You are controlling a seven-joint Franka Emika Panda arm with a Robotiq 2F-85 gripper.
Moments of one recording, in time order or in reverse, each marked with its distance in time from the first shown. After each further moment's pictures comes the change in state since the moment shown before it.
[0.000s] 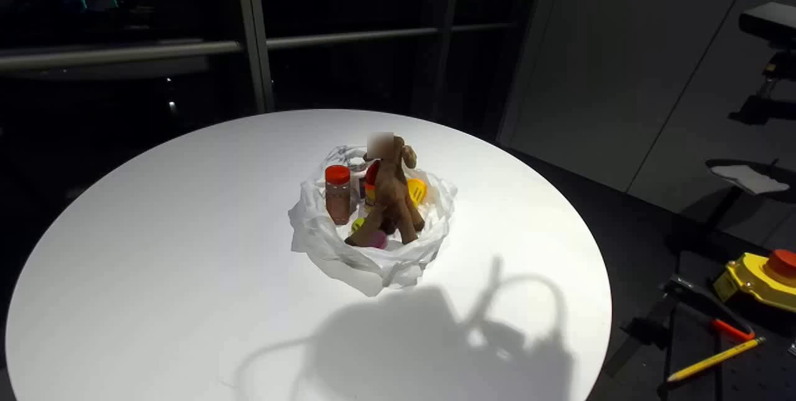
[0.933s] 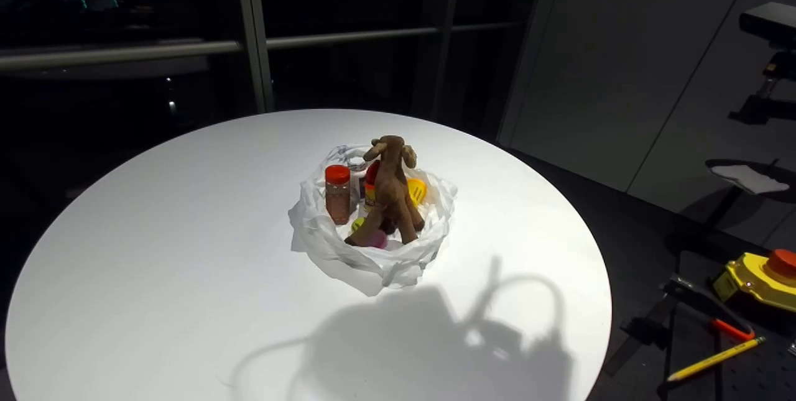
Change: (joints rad) arm 0.000 -0.004 0.000 0.009 0.000 0.000 0.000
